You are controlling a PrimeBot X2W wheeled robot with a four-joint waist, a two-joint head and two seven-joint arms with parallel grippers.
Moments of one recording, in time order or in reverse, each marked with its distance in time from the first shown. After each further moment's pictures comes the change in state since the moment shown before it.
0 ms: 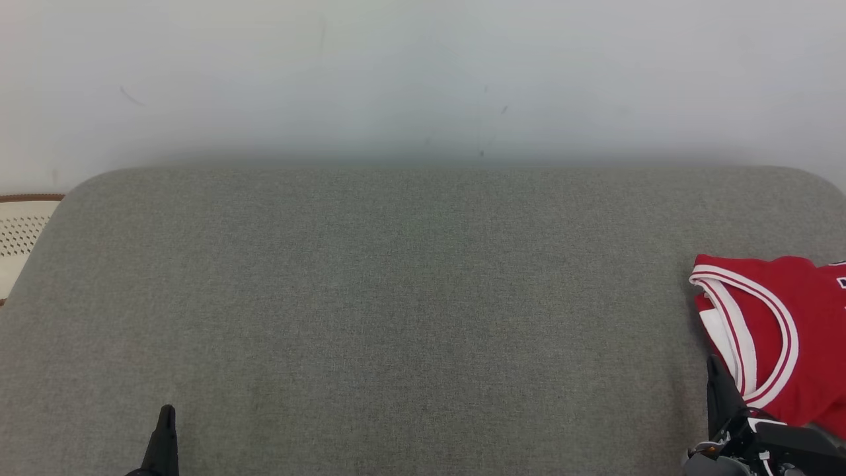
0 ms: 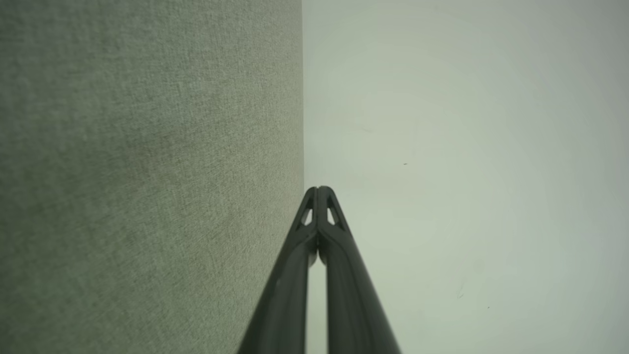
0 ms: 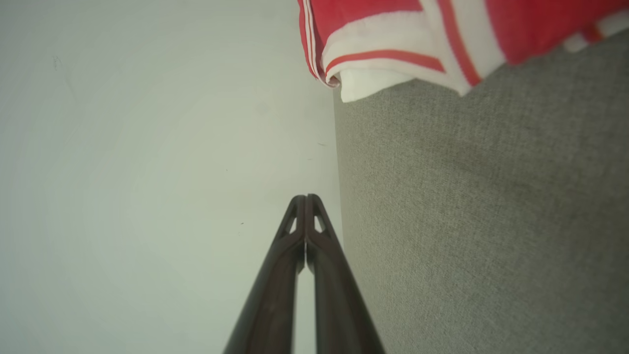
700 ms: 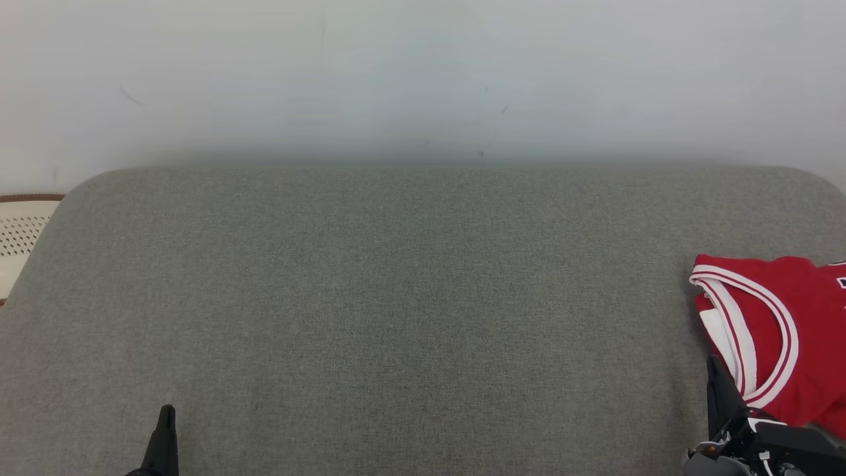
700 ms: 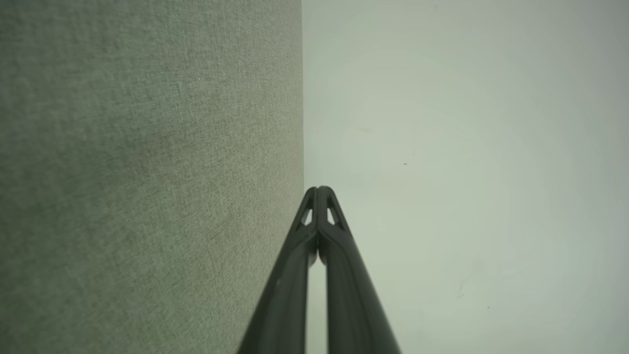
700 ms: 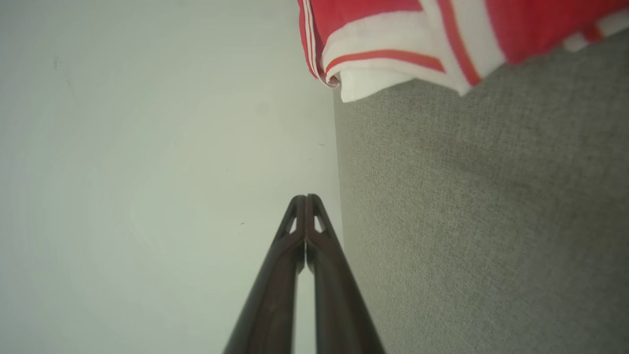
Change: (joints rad) left arm 0.000 0.000 0.000 0.000 0.000 0.000 0.000; right arm 0.000 0.000 0.000 0.000 0.001 0.000 0.000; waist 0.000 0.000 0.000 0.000
